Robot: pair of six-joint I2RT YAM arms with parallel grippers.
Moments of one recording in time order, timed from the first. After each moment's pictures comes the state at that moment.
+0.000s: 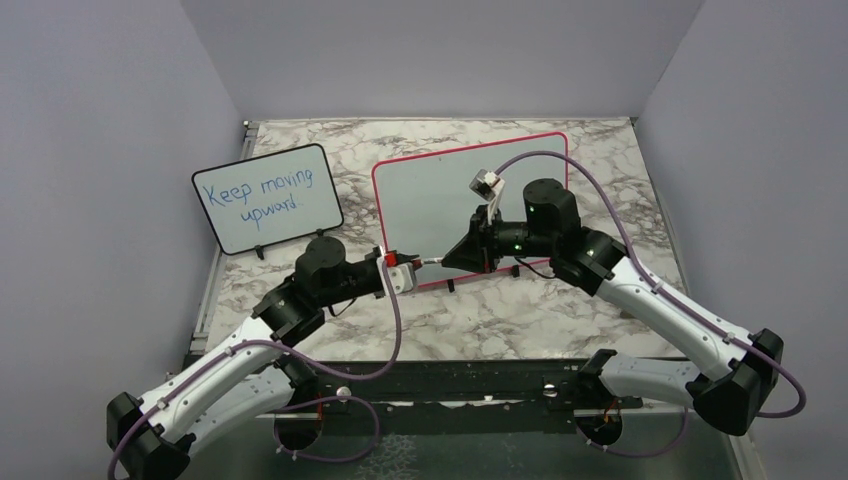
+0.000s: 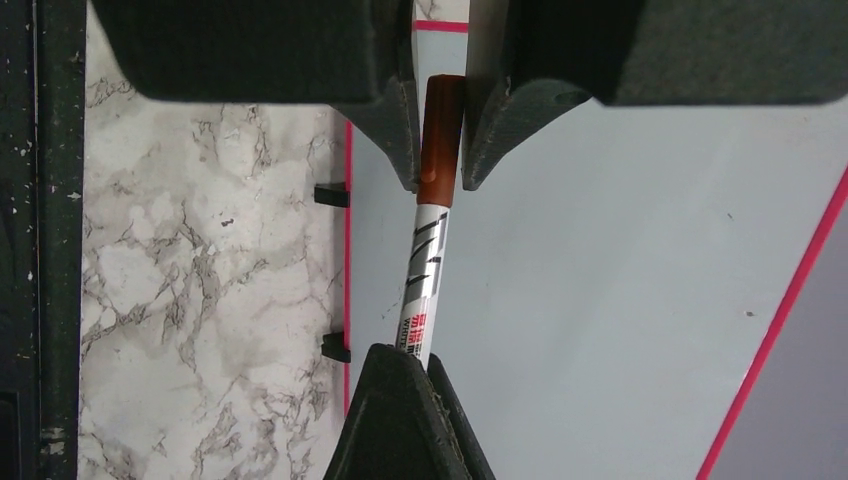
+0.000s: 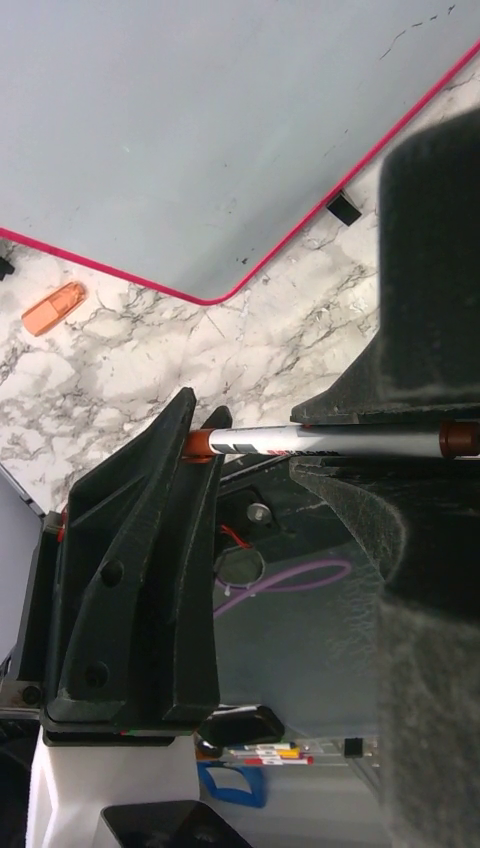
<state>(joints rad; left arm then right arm) -0.75 0.77 0.64 -0.08 0.40 0.56 0.74 1.13 1.04 -0.29 -0.54 0.28</state>
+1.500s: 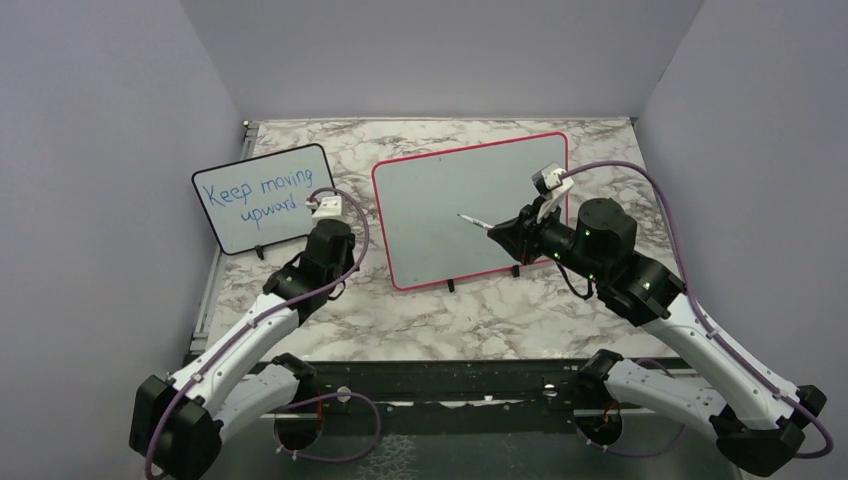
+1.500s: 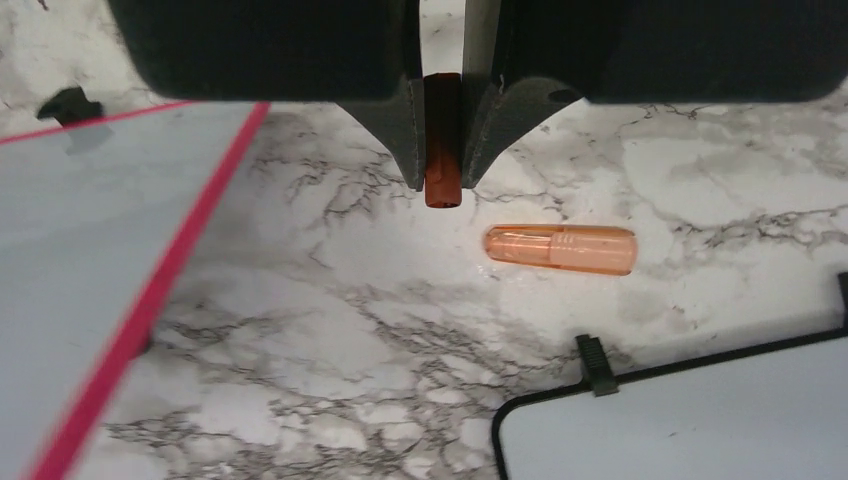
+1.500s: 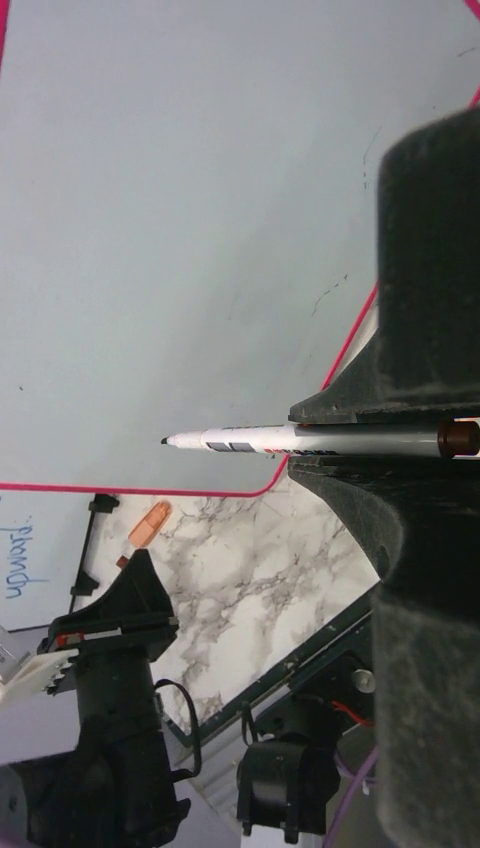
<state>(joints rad) -0.57 0.89 0.63 -0.34 -0.41 -0.39 0.74 0.86 1.01 -0.38 -0.08 0.18</state>
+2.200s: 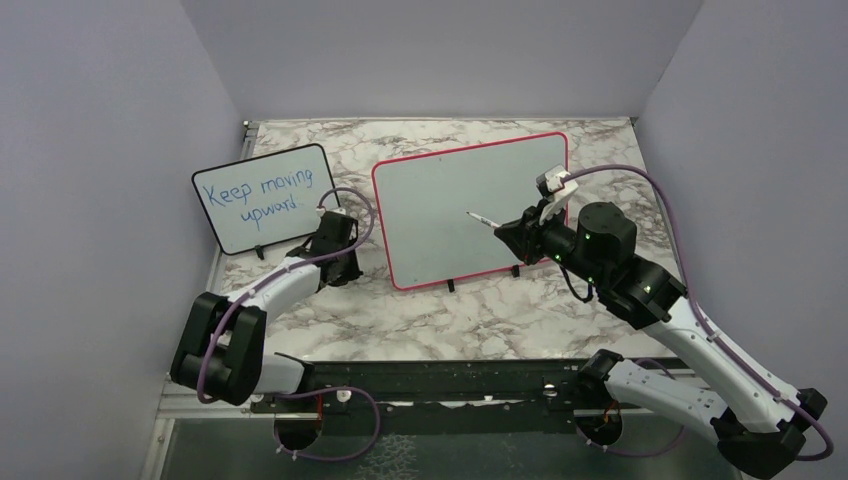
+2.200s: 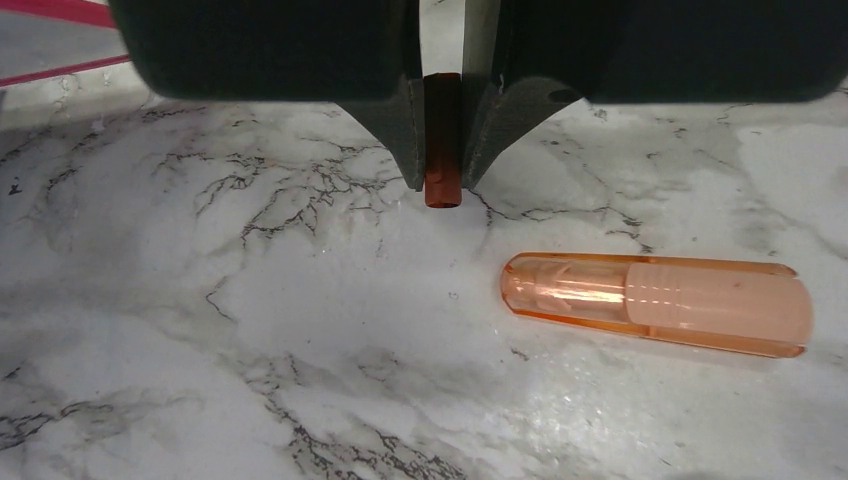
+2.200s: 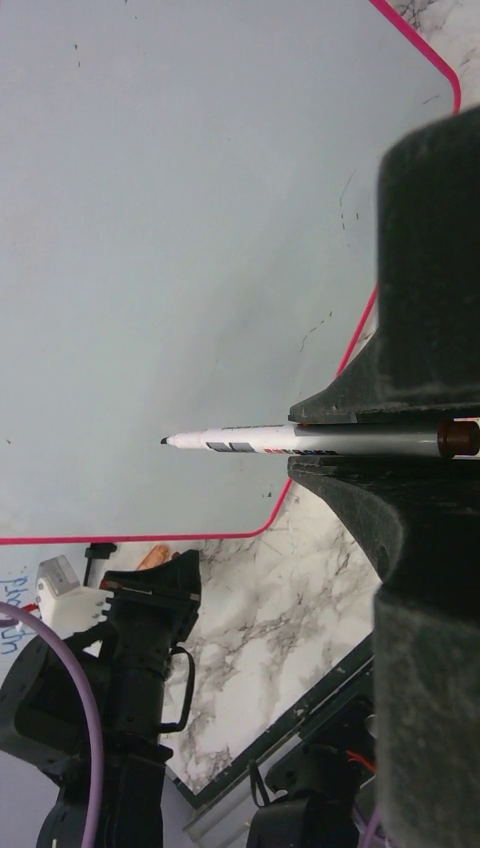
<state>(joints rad) -0.33 1.32 0.63 -0.27 -0.11 -0.47 0.74 0.84 0.99 -0.40 0.01 0.15</state>
